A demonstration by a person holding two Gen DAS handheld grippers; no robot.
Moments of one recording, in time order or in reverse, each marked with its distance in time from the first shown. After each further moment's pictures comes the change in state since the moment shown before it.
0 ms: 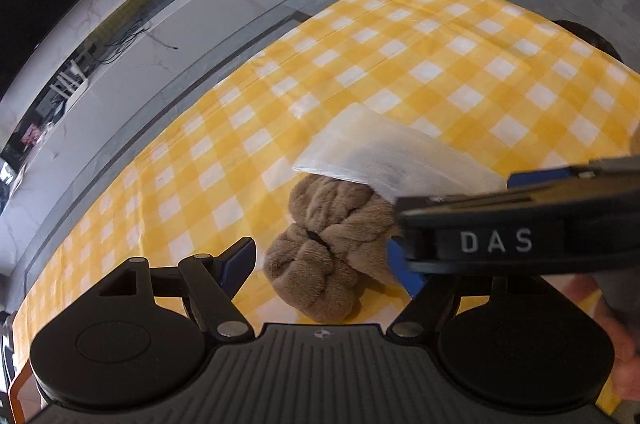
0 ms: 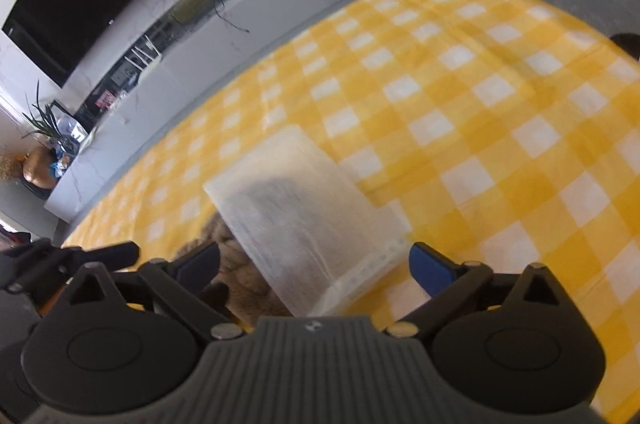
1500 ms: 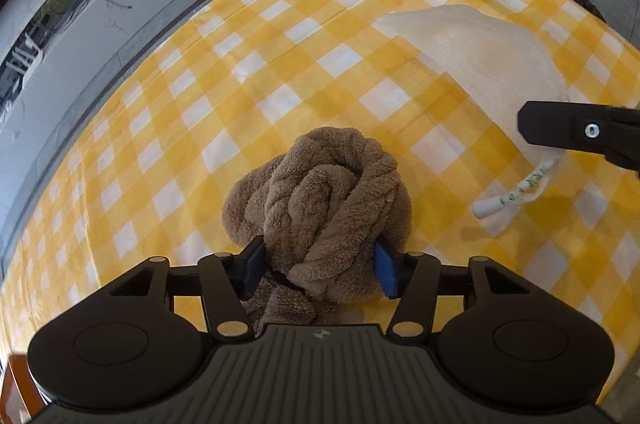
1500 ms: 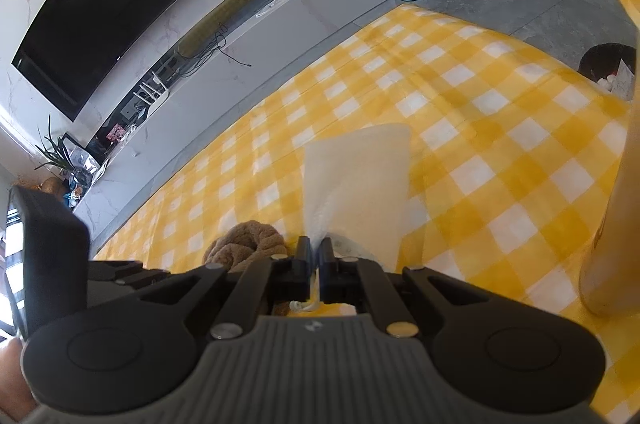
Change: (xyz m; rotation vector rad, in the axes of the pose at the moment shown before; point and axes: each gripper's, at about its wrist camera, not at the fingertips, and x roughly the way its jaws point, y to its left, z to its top) left arm 0.033 -0.018 0.017 0.031 0.178 -0.123; right arm -0.060 -0.035 0.012 0.038 -0.092 0.046
